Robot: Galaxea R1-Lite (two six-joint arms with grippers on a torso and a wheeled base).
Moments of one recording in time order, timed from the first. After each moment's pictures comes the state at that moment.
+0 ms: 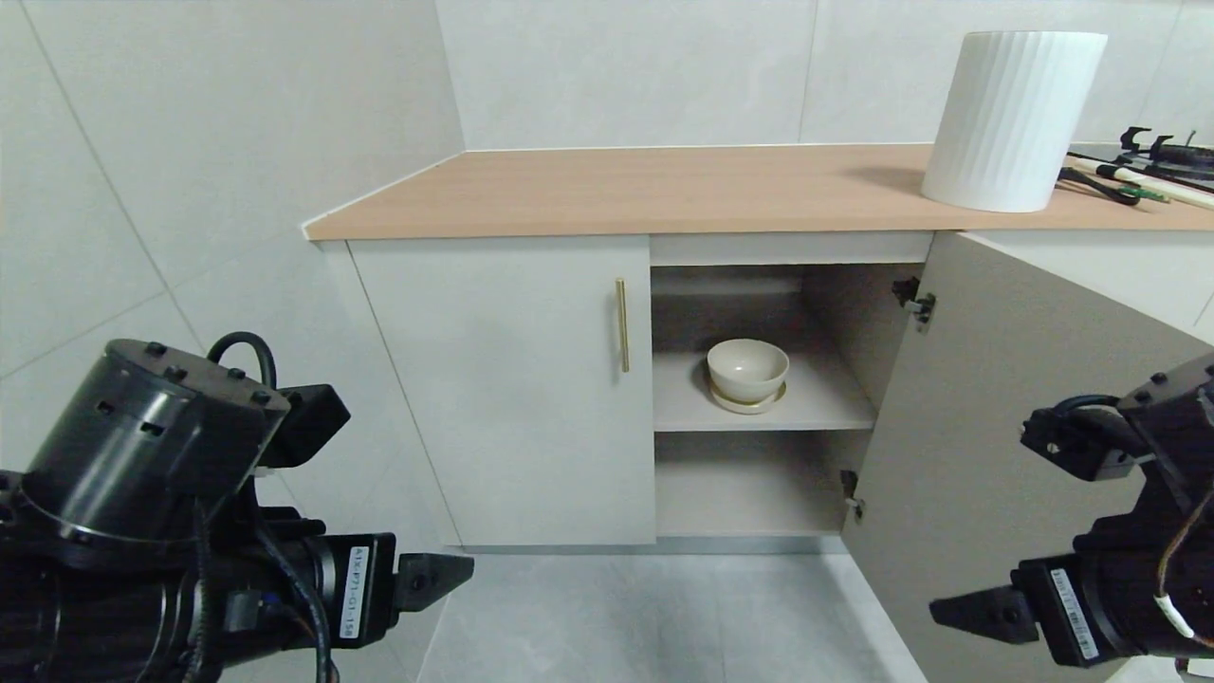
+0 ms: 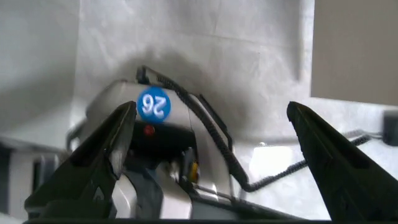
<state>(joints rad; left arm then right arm) -0.64 1.35 -0.85 0.37 0.23 -0.53 0.57 1.32 -0.83 0.45 -0.10 0.36</state>
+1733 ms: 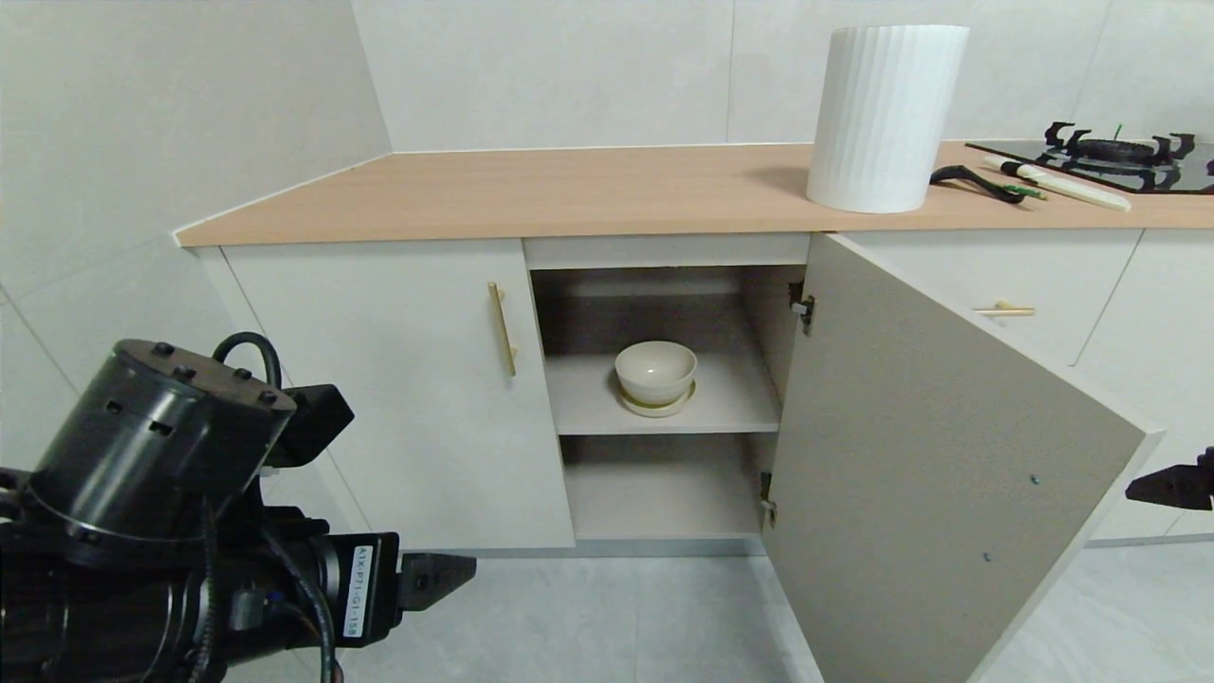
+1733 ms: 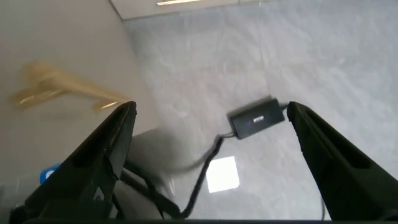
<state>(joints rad) -0.64 1.35 -0.85 0.37 0.23 -0.53 -0.04 1.27 -0.89 0.40 -0.18 0.07</state>
